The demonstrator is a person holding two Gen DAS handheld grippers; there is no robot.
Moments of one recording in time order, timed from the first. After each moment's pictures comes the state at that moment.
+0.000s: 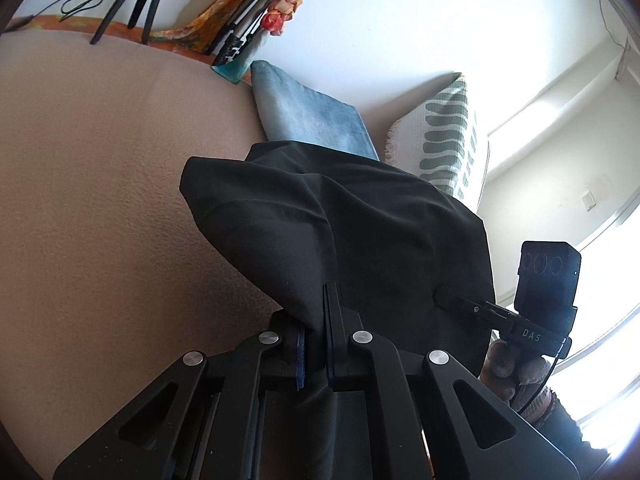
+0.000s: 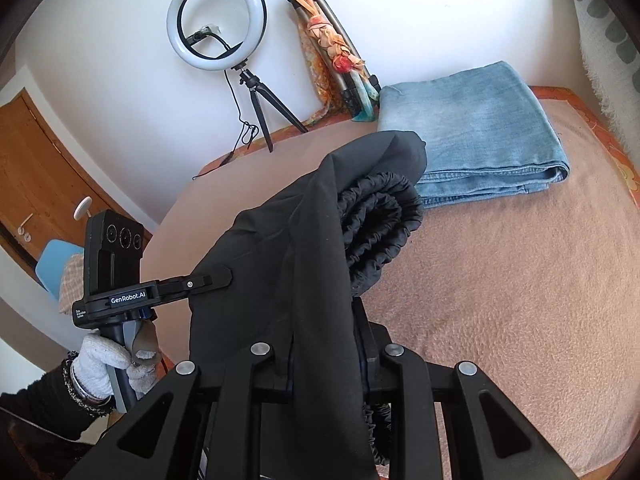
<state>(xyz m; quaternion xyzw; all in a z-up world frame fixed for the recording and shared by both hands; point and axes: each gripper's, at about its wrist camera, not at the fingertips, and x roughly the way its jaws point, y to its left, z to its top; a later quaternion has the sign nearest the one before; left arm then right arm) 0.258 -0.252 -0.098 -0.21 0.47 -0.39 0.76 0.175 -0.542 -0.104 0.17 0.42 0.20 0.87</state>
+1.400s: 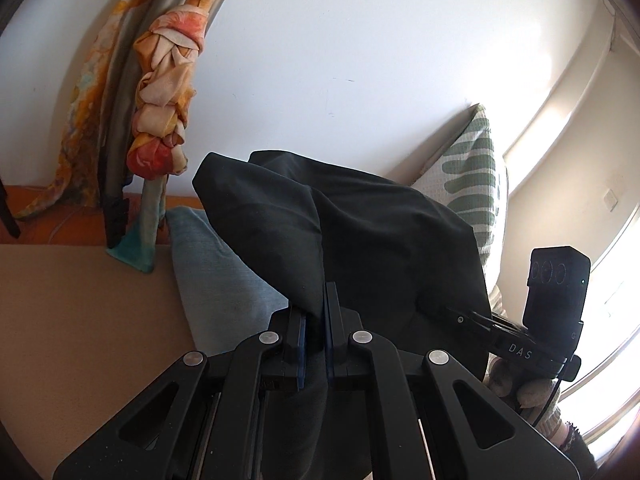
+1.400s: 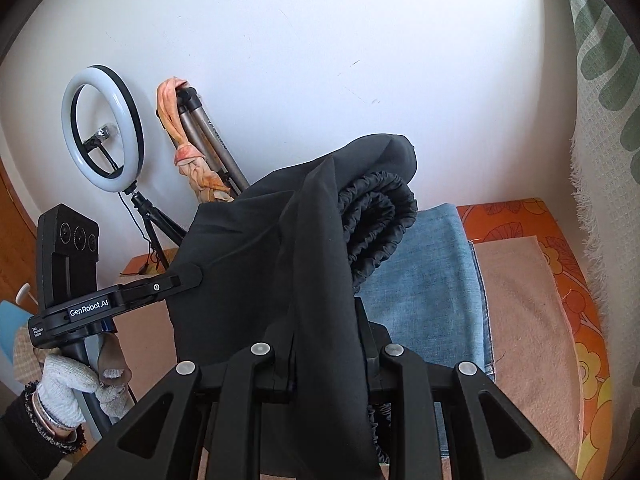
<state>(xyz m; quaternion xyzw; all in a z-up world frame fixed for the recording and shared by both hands) 0.470 -0.395 -0.071 -0.15 0.41 -0.40 0.81 0.392 -0.654 -0.081 0.15 0.37 0.10 0.91</state>
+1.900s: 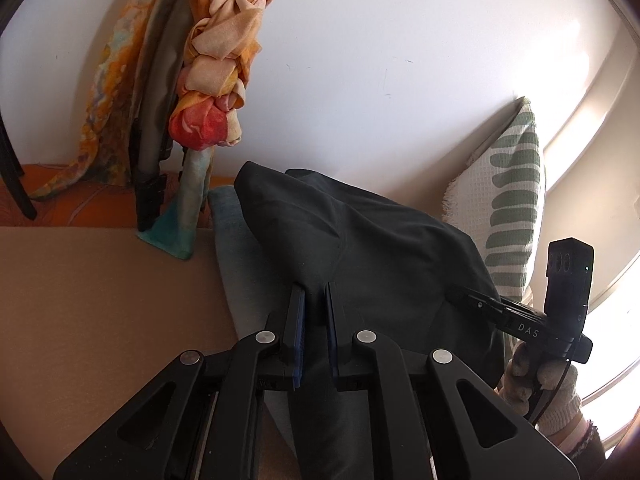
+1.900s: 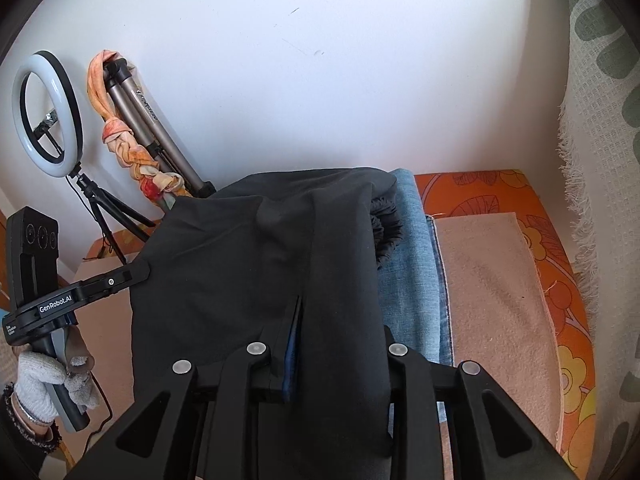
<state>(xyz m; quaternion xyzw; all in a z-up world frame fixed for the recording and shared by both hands) 0.488 -0.392 -0.099 -0.13 0.44 -0.35 0.82 0.420 -0.686 -0.115 0.14 0.43 0.04 0.89</state>
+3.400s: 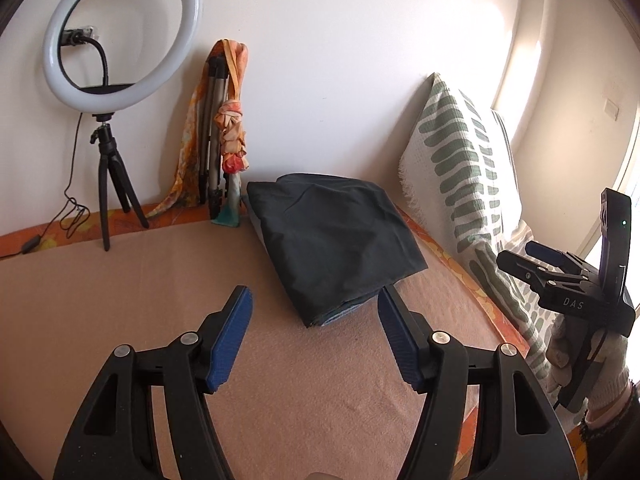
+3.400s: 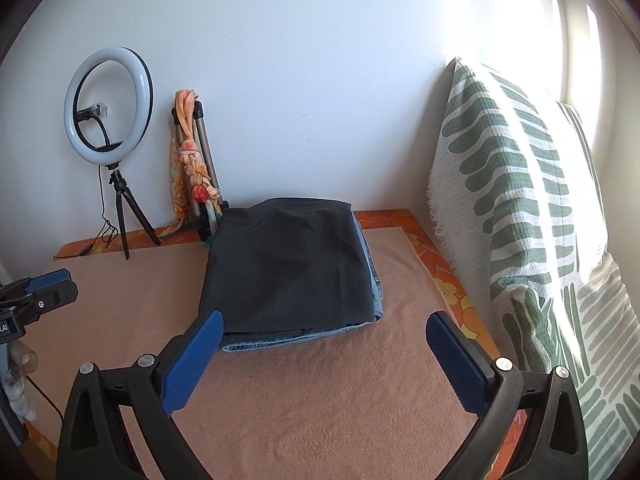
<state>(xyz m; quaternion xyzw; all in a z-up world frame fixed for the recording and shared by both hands) 0.282 -0.273 0.005 0.00 0.35 -0.35 0.87 0.174 -0.567 0.005 0.06 0.33 -0.11 0.94</state>
